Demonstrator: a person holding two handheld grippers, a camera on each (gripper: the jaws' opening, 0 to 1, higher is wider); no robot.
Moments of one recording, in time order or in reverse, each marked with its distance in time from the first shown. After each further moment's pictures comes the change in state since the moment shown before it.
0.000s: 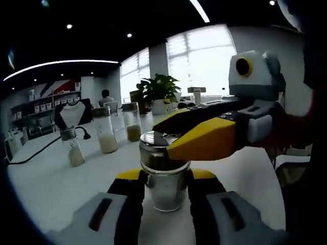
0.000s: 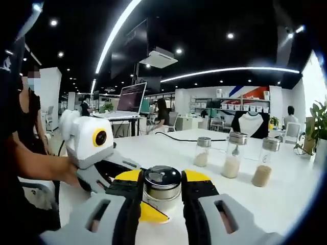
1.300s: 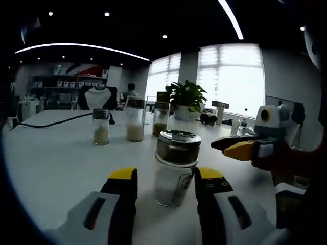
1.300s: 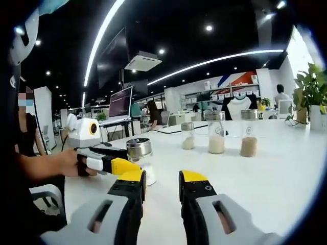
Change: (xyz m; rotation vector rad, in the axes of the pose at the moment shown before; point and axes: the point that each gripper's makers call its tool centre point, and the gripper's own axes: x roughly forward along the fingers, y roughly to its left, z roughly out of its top) left arm -0.030 0.029 -0.003 -0.250 -0.075 0.206; right arm -0.047 -0.028 -0.042 0.162 0.029 -0.122
